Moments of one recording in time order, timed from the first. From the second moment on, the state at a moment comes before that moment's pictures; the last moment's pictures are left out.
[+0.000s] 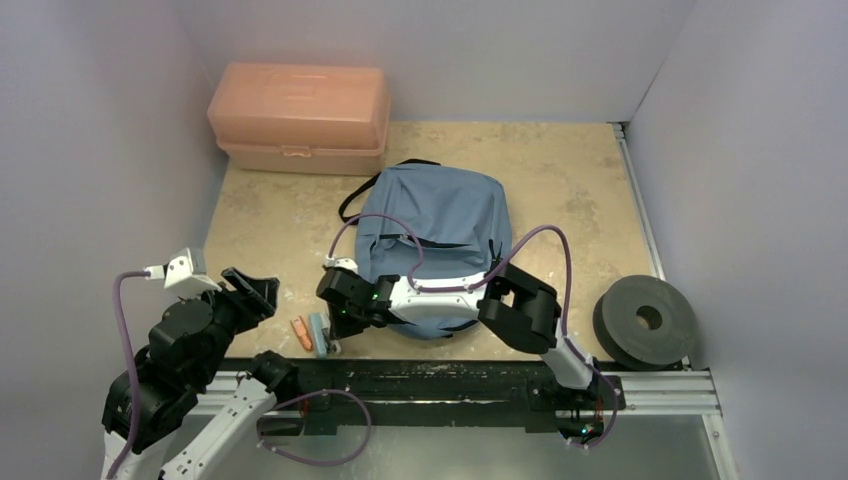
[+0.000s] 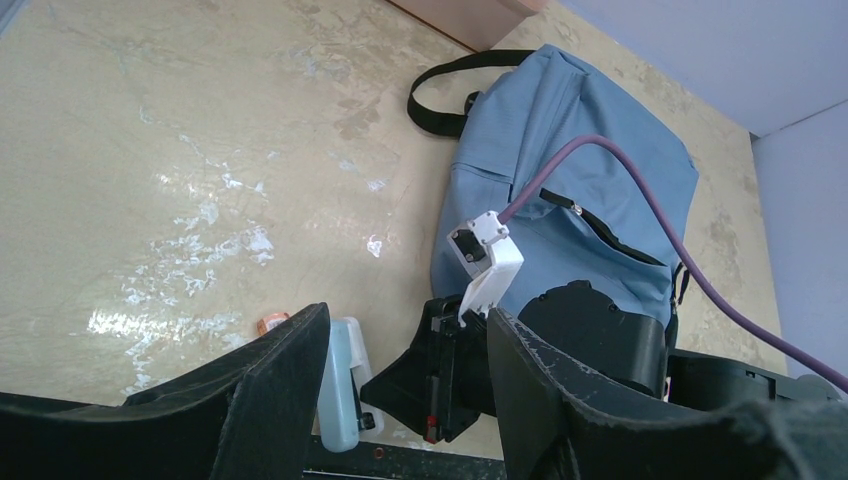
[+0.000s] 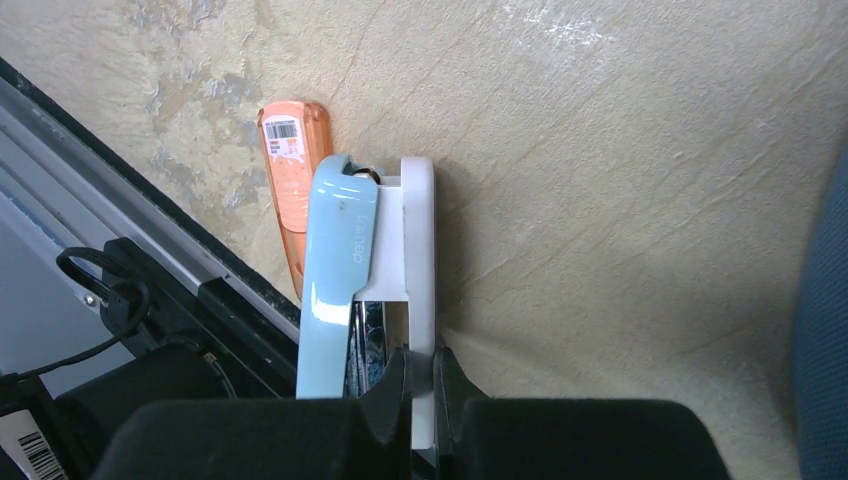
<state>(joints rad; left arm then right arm) -0.50 0.29 1.02 -1.14 -0.45 -0.70 1.27 2.14 1.55 -0.32 0.03 0.91</state>
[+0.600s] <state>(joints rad) -0.50 0.30 1.02 -1.13 -0.44 -0.70 1.25 1.93 1.40 -0.22 0.00 0.81</state>
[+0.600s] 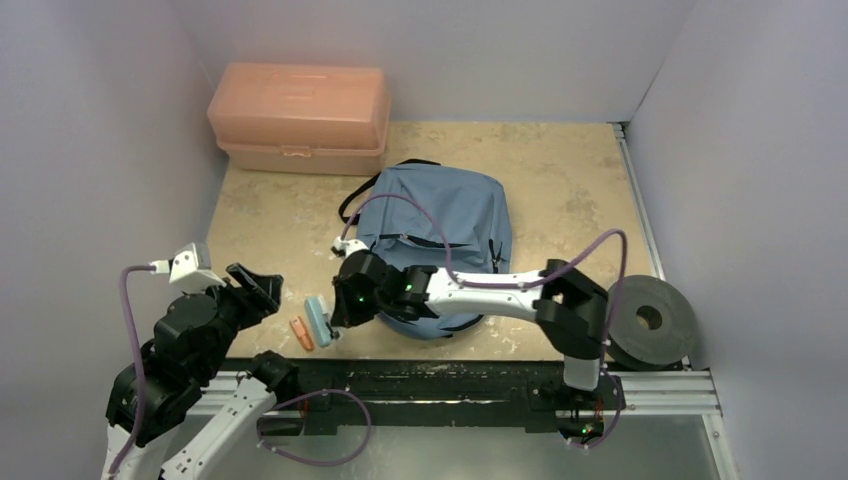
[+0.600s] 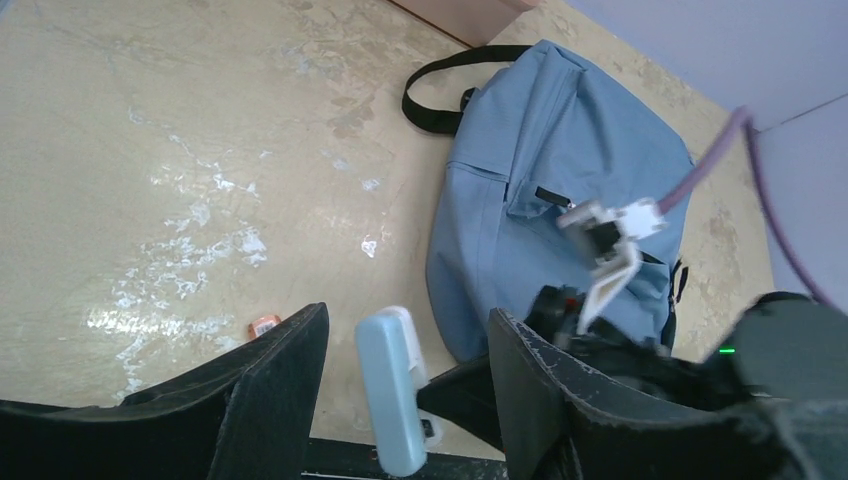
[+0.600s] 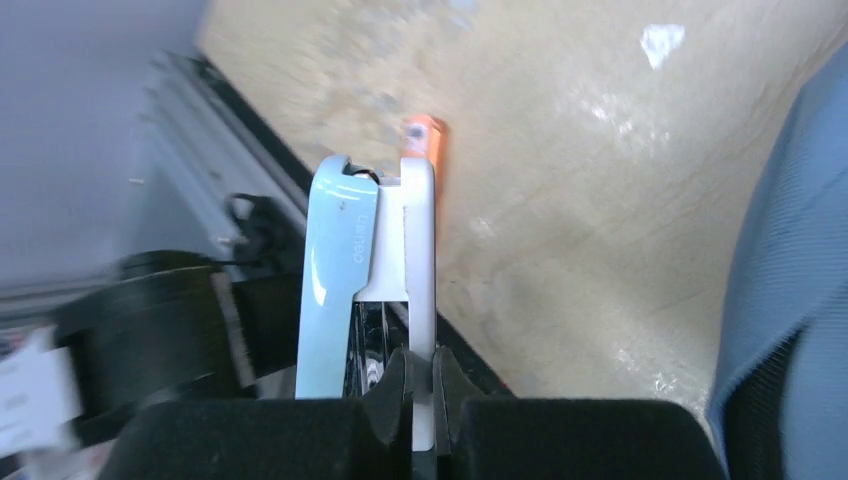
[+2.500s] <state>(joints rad) -0.89 1.85 1.39 -0.43 -0.29 0.47 0.70 0.97 0.69 -0.50 0.19 0.61</state>
